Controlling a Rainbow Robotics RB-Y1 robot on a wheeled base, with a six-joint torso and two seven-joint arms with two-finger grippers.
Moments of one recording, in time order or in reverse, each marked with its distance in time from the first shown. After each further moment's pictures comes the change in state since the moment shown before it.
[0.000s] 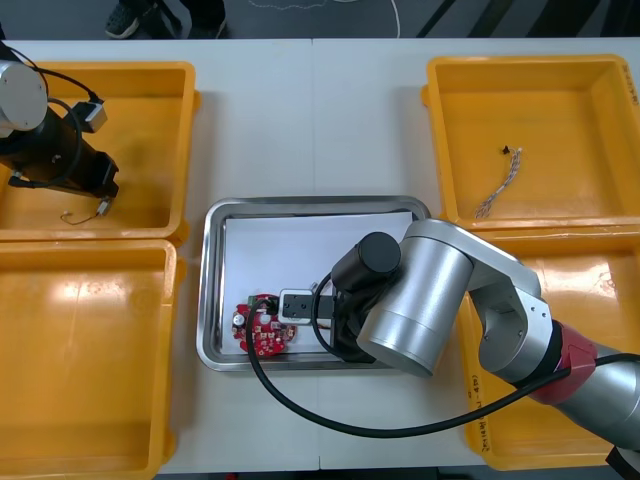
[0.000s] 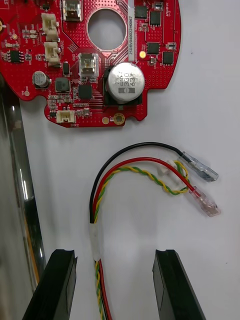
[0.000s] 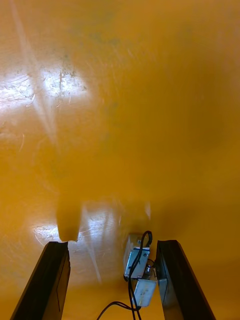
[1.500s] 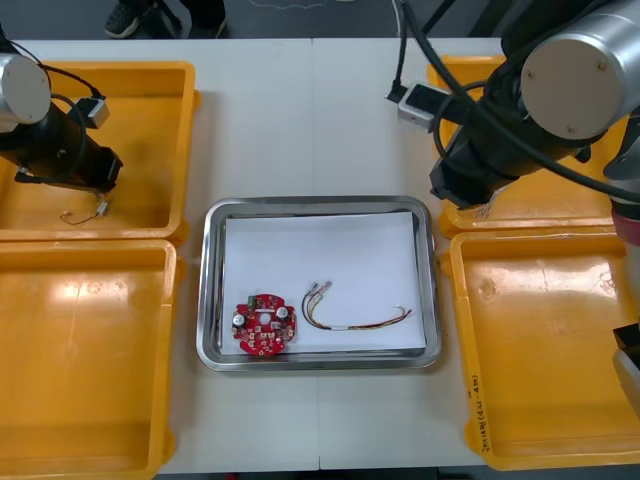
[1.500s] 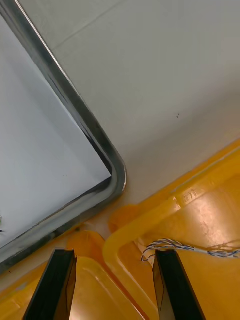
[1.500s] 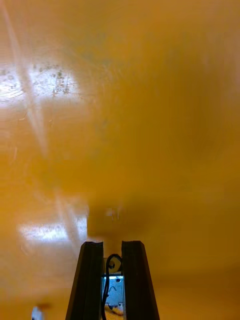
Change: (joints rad) right arm -0.185 -0.011 -0.690 0.032 -0.159 0.394 -0.027; left arm -0.020 -0.031 0.050 0.031 -0.016 0.026 0.000
